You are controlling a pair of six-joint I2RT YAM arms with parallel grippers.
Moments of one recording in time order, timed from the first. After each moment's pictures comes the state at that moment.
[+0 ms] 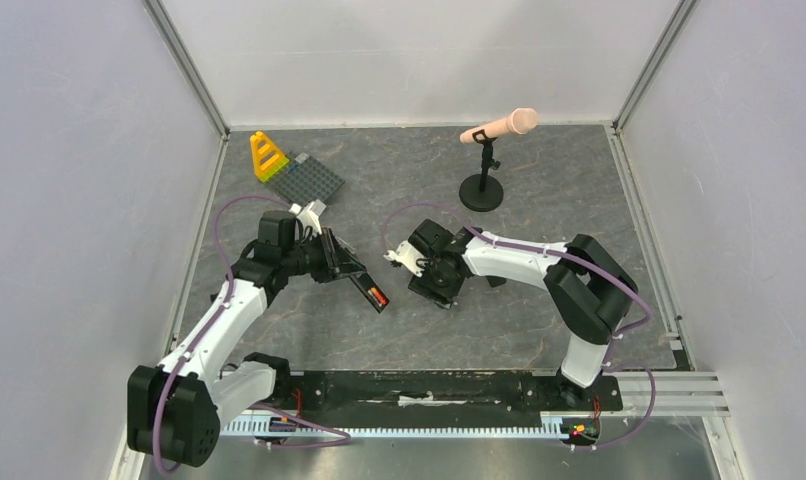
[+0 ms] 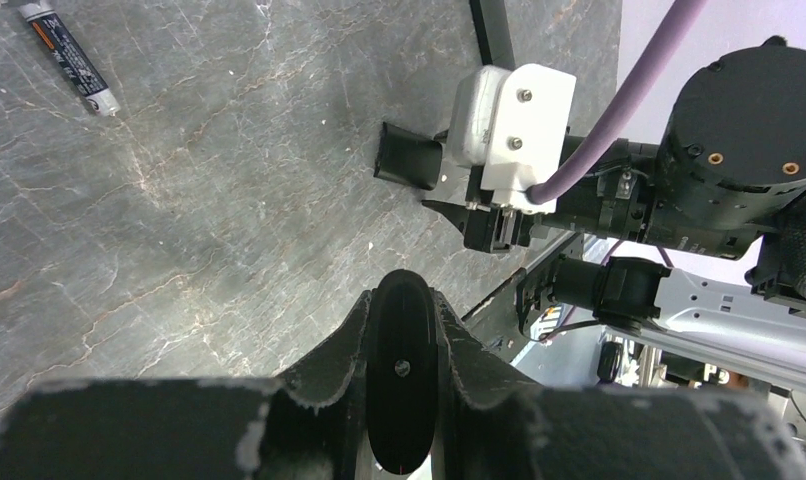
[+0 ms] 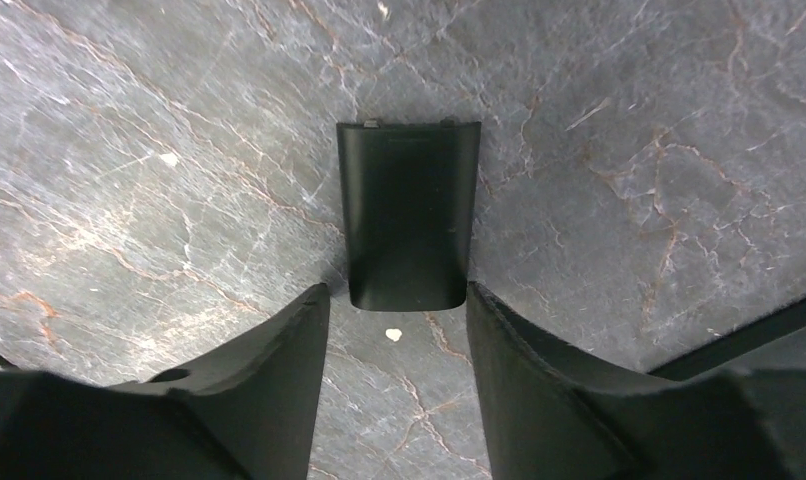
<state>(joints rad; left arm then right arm) -0.22 1.02 0.64 -0.35 0.64 -0.60 0.85 1.79 1.13 -0.63 -0.06 -0.26</state>
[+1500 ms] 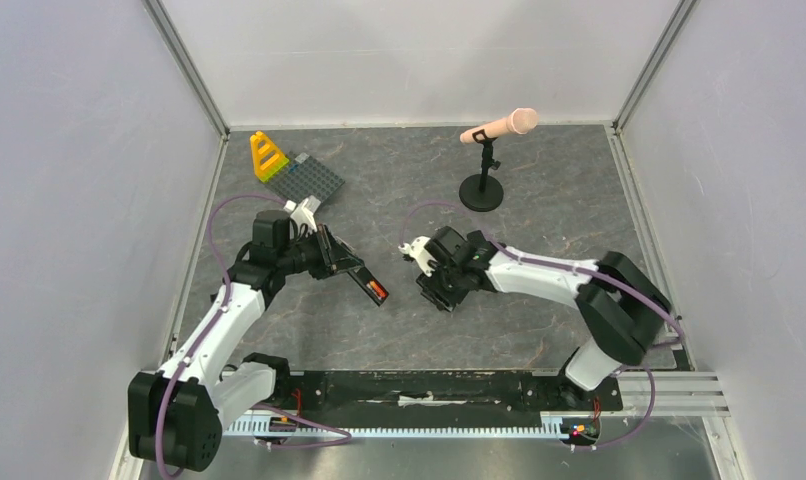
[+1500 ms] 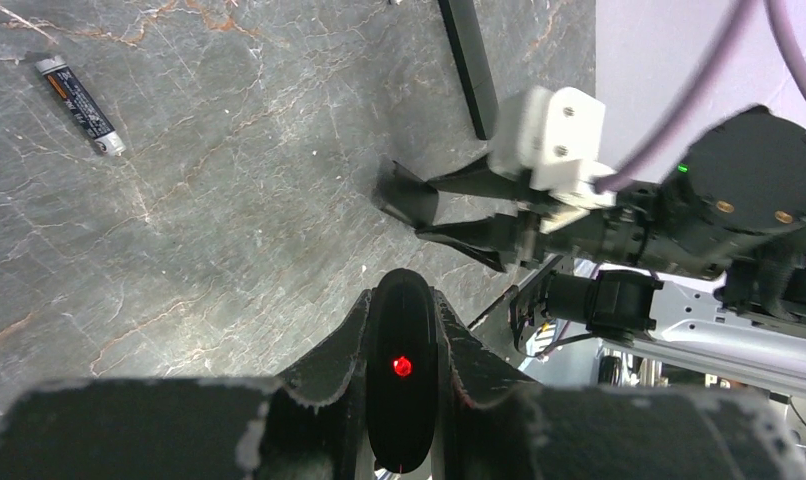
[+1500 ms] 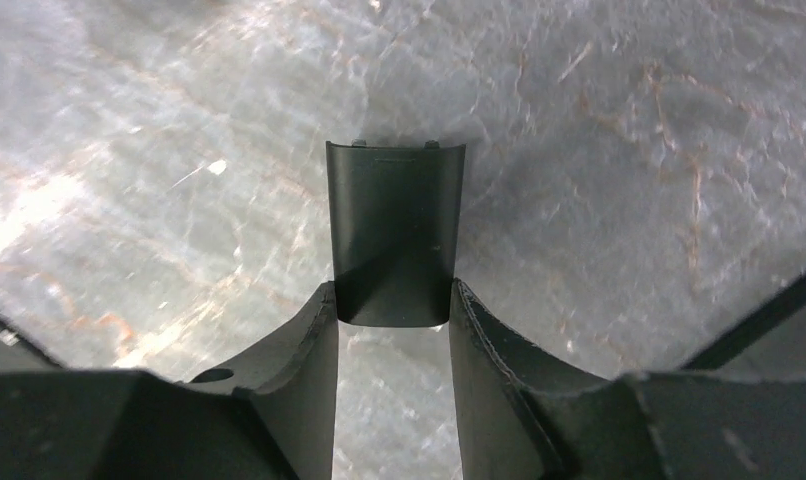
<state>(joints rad) -0.18 1.01 0.63 -0.28 0.66 -0.61 0.85 1.67 0.97 -0.45 -0.07 -0.09</state>
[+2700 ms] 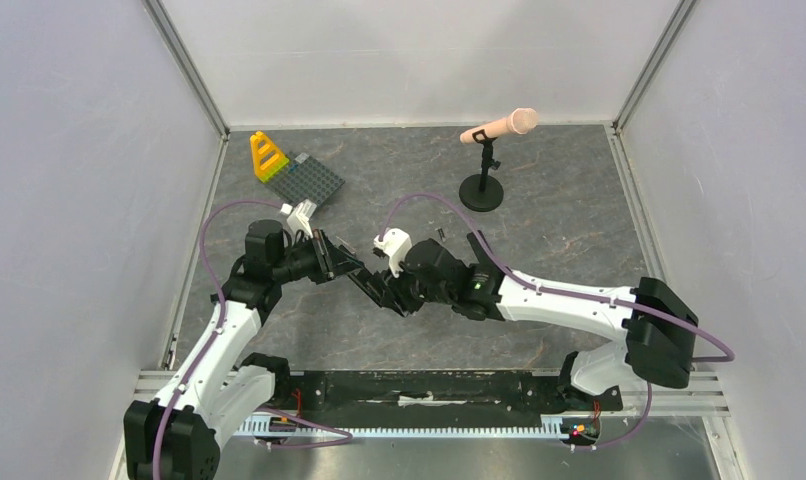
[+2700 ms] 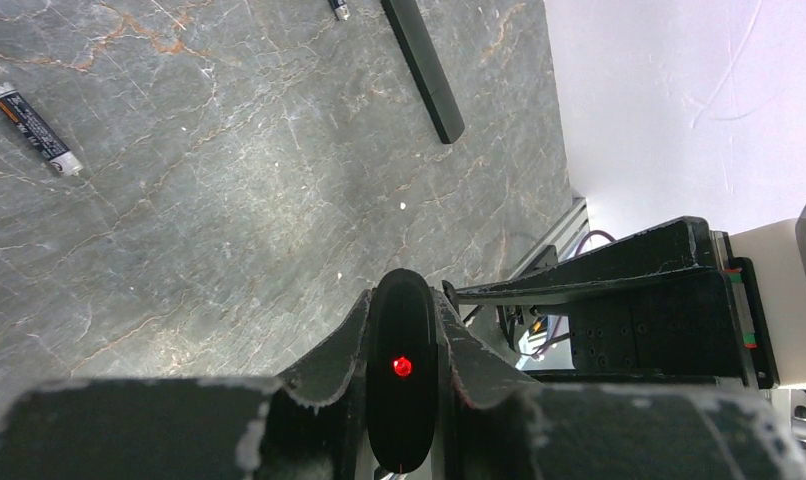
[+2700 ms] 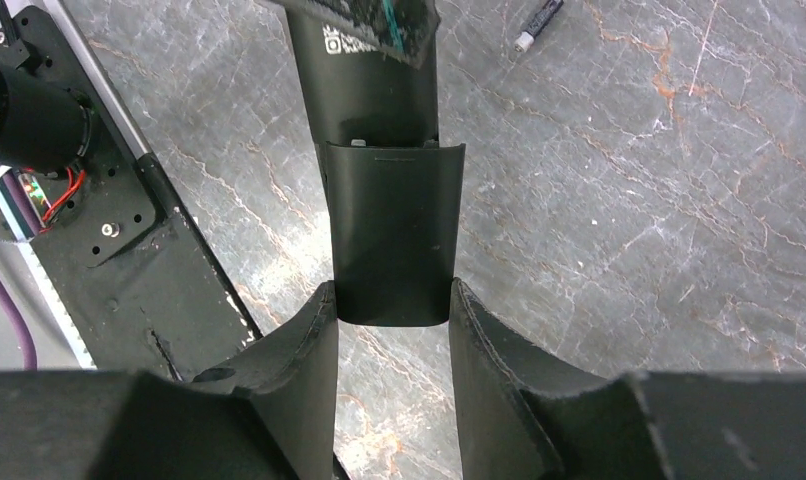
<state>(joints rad) -0.18 0.87 0.55 -0.20 0.70 -0.63 1.11 1.43 0.97 -0.15 0.02 0.21</state>
